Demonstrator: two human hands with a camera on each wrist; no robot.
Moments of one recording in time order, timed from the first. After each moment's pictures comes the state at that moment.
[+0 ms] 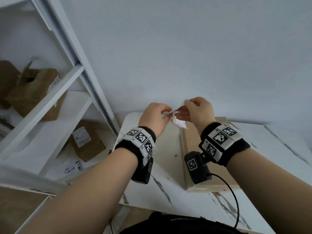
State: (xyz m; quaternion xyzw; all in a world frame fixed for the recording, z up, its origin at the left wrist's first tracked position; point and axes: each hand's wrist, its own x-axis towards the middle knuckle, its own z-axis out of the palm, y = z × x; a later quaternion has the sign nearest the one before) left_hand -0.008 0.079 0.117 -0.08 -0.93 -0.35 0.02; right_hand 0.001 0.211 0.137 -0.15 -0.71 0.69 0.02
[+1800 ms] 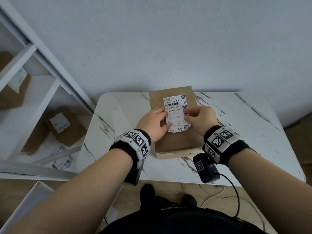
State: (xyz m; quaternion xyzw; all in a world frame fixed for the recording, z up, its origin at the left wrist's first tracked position) left_hand 0.063 0.166 0.062 -0.17 -0.95 -0.18 -0.17; right_hand 0.084 0.331 0.066 -0.19 -0.87 0.45 -0.01
